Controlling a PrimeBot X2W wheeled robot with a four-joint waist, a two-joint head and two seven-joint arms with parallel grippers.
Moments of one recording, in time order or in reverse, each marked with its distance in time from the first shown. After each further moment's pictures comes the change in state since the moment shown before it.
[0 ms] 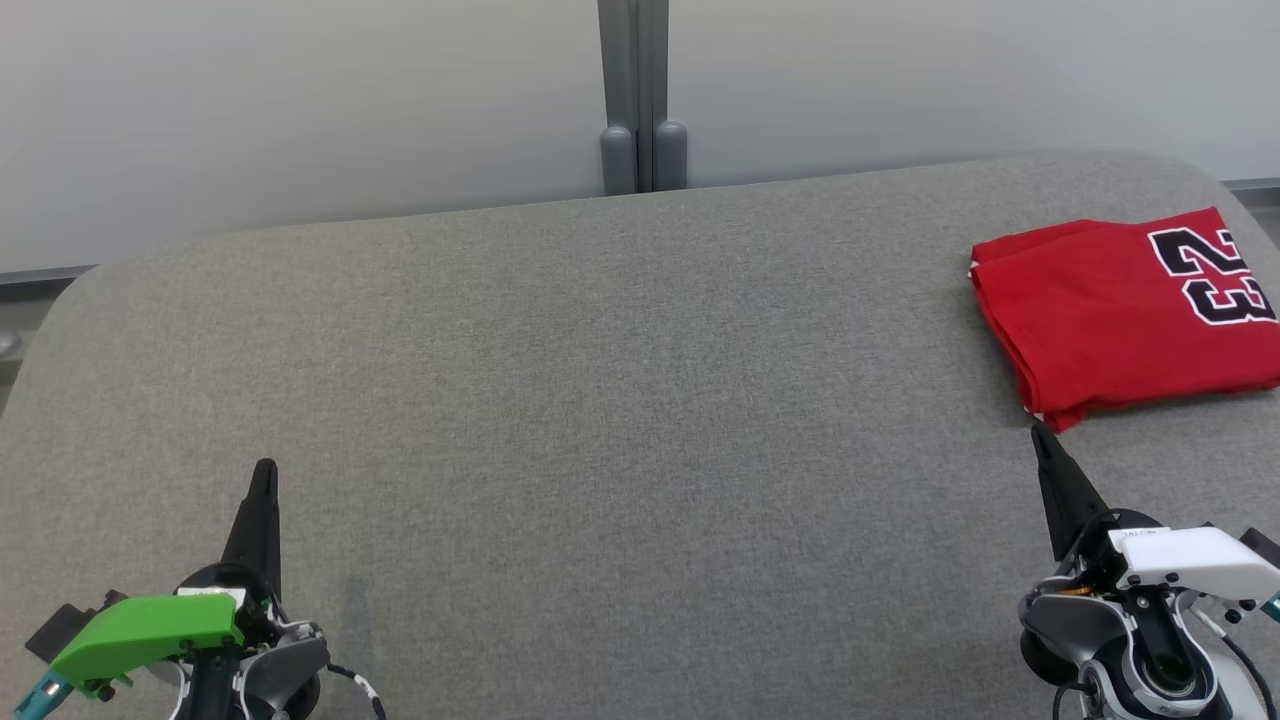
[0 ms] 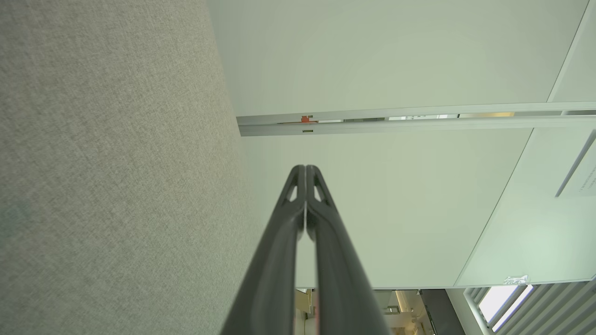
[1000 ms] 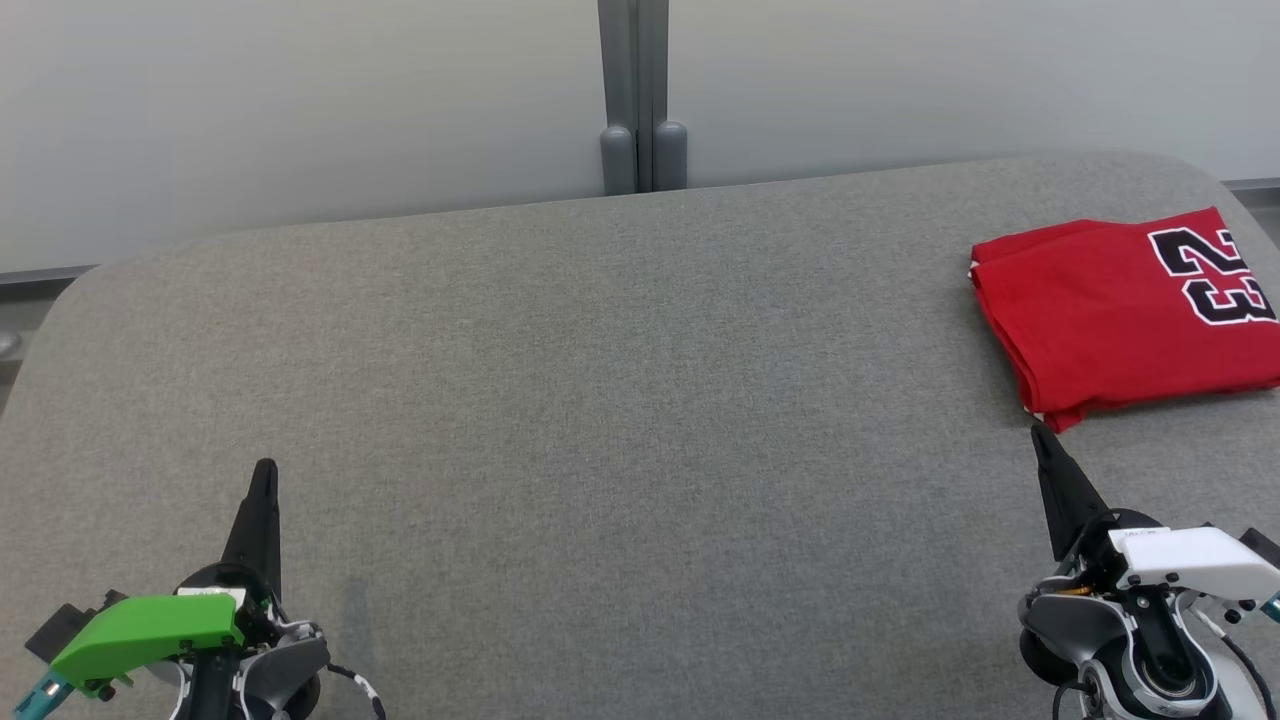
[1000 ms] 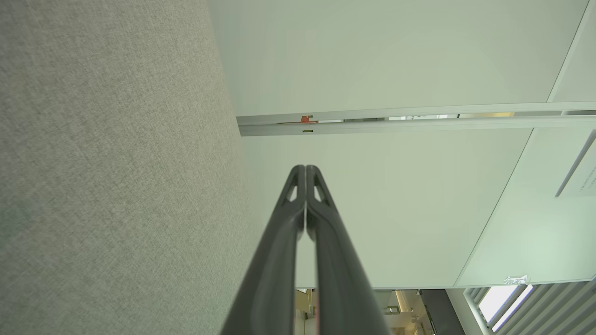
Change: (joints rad) left arm 0.000 0.000 0.000 0.000 0.000 0.000 0.000; right arm 0.000 0.003 -0.004 0.000 -0.001 0.000 0.003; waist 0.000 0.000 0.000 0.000
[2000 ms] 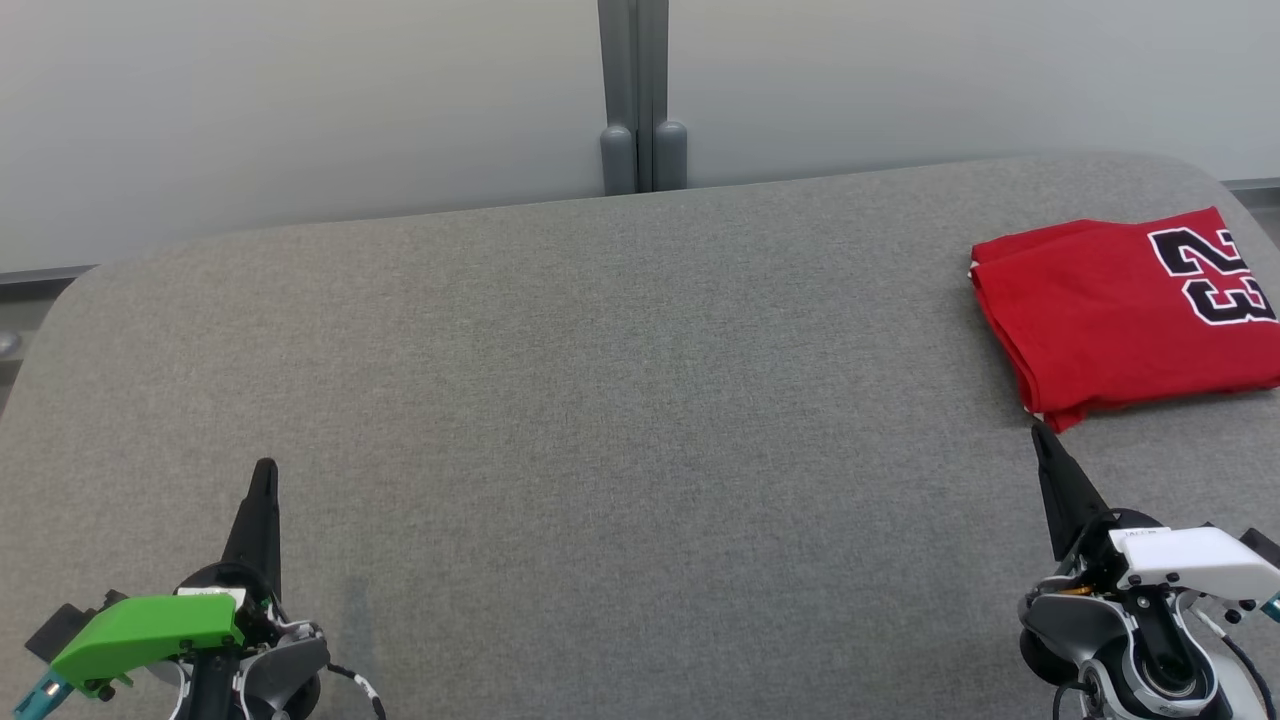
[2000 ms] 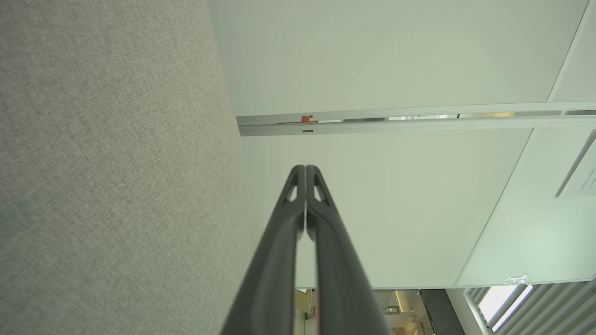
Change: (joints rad) left arm 0.000 0.000 0.000 0.000 0.000 0.000 0.000; right arm 0.000 0.002 -0.003 0.000 -0.001 0.000 0.002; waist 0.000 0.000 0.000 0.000
